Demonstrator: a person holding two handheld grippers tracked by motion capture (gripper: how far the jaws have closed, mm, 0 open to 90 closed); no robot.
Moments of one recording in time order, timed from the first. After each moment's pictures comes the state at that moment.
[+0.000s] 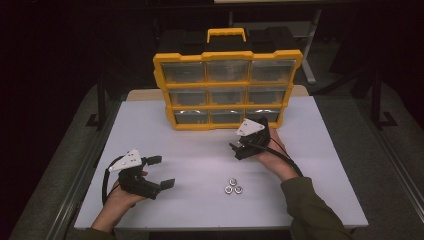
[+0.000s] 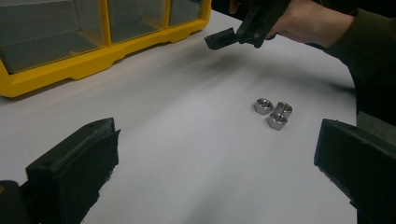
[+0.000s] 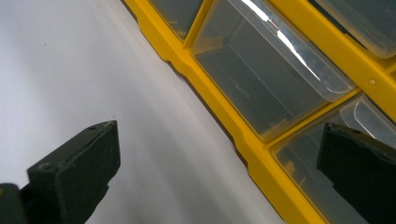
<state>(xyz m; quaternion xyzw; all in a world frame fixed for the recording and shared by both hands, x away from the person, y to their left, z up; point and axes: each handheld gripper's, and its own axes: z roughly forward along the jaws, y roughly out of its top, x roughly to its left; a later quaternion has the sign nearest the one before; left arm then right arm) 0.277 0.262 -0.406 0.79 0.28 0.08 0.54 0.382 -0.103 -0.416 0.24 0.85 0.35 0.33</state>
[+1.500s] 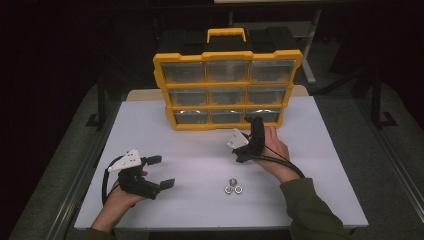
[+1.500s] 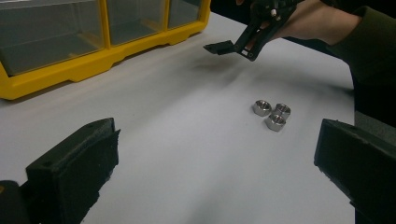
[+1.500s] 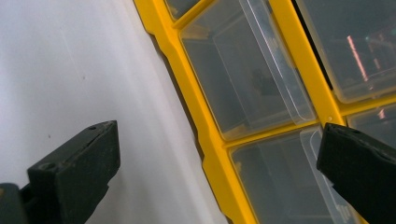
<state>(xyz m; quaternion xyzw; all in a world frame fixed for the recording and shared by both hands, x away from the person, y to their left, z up) 0.277 0.262 -0.406 0.79 0.28 0.08 0.54 0.366 -0.085 -0.418 0.12 0.85 0.22 0.46</state>
